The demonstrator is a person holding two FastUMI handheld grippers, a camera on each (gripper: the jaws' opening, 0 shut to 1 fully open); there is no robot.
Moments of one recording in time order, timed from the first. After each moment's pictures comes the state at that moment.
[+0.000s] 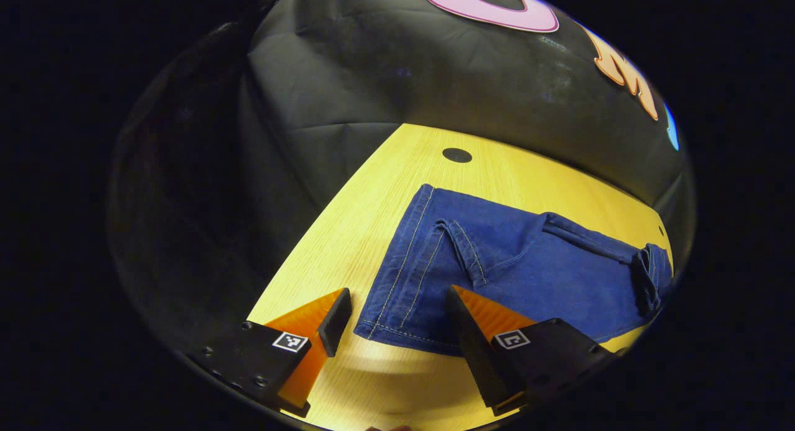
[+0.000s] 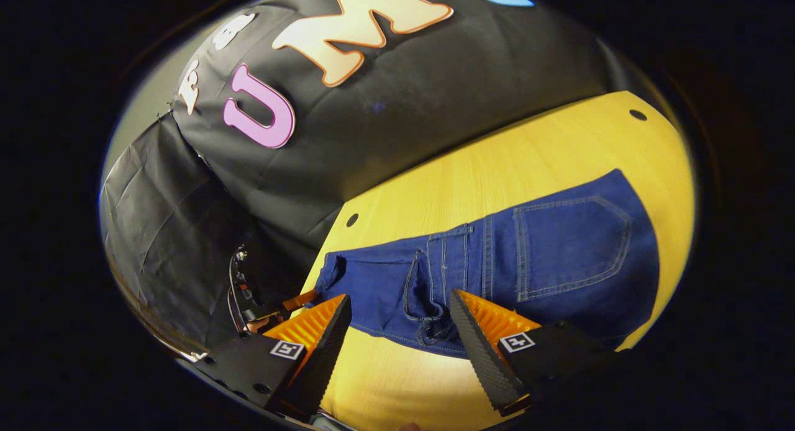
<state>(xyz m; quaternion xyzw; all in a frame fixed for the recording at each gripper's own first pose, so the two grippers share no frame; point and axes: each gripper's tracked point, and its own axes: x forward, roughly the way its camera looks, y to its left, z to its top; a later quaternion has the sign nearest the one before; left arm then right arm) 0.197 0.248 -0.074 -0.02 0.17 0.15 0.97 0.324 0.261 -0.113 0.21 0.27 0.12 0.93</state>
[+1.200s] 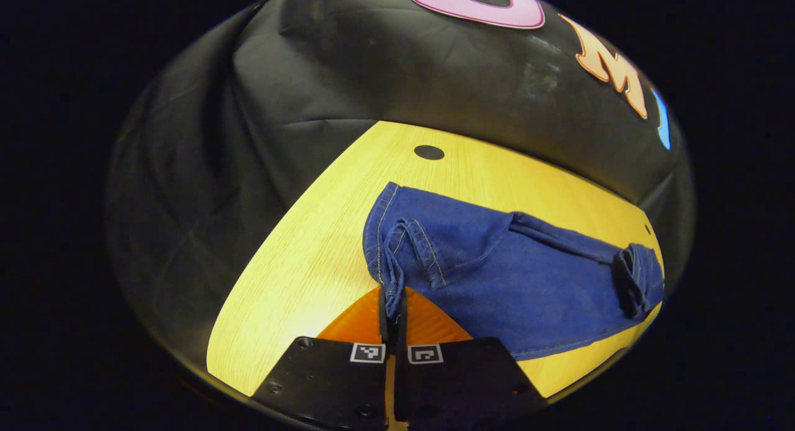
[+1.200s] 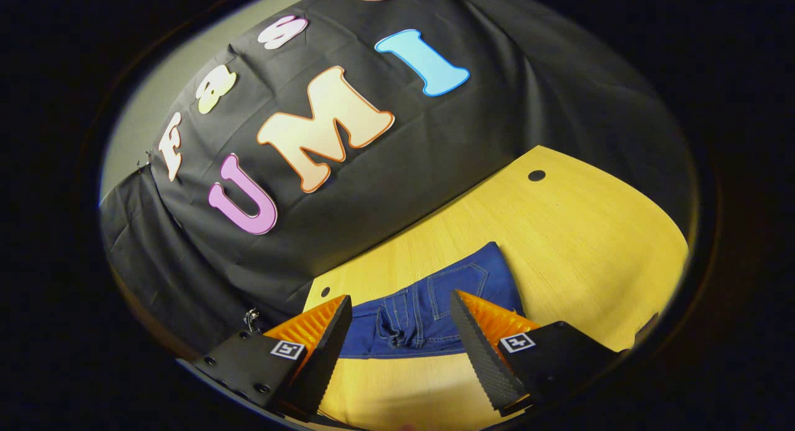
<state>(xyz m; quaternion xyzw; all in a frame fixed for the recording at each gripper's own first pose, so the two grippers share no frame) 0.189 0.246 -0.036 -0.04 0.16 0.10 0.98 0.213 0.155 0.025 0.27 0.14 -0.04 0.95</state>
